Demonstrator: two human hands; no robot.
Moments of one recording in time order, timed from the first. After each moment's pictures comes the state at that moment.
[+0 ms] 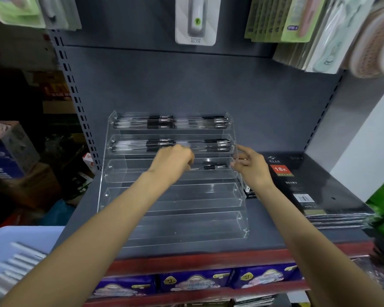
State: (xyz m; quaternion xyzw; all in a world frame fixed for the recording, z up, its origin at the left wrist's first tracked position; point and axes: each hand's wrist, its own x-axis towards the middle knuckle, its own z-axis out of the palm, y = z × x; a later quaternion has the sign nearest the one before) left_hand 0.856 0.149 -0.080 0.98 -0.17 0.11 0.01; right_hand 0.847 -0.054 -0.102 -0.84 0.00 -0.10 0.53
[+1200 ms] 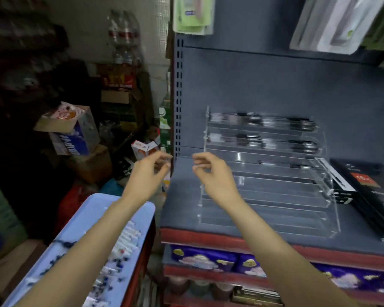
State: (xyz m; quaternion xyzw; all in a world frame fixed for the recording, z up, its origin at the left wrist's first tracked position) left_hand 0.738 0.385 -0.113 0.90 0.01 0.21 0.39; right_hand 0.758 0.218 -0.095 -0.86 -0.18 -0.04 0.48
